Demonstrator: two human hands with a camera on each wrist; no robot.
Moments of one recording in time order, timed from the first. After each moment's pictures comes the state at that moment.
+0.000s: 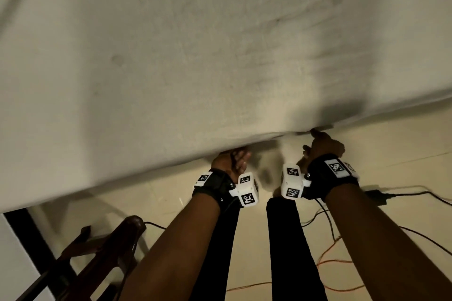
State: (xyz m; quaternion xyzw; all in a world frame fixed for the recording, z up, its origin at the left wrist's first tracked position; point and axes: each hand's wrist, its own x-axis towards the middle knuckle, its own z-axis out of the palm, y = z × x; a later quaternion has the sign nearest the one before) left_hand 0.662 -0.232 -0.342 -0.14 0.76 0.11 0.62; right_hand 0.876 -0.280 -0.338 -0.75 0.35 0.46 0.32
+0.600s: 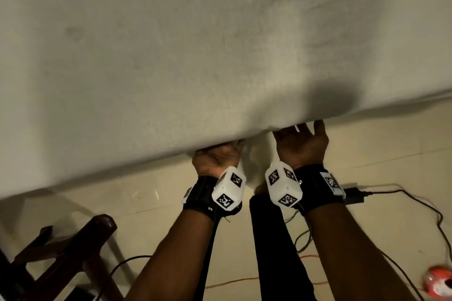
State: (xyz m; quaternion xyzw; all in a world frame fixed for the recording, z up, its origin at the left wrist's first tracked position) left_hand 0.689 -0.242 -0.339 -0.32 0.52 0.43 0.66; right_hand 0.853 -0.276 -0.336 -0.46 0.42 0.47 0.63
